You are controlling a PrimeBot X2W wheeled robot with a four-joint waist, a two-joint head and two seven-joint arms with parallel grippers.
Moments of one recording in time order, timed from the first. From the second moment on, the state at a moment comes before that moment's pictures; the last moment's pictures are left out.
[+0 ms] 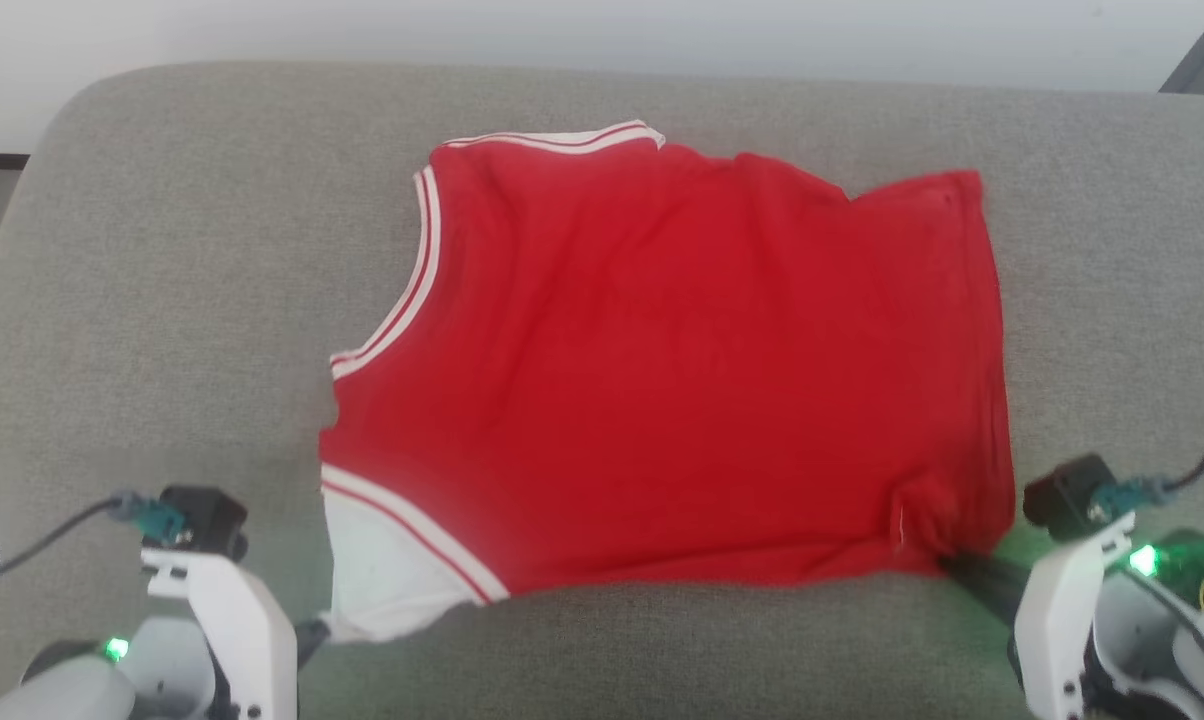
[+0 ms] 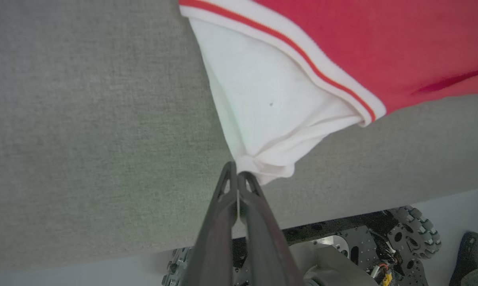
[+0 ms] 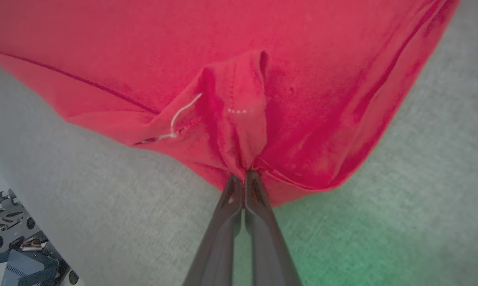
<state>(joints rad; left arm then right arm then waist) -0.38 0.98 -0.89 -0.15 -1.31 0.38 0.38 -0.28 -0.71 0.67 0.20 0.84 0.13 0.30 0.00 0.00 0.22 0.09</state>
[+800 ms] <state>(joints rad) -0.69 1.01 -0.85 -0.11 -1.07 0.31 0.38 -0.32 -0.57 0.34 0.04 0.63 0.13 0.45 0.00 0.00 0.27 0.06</state>
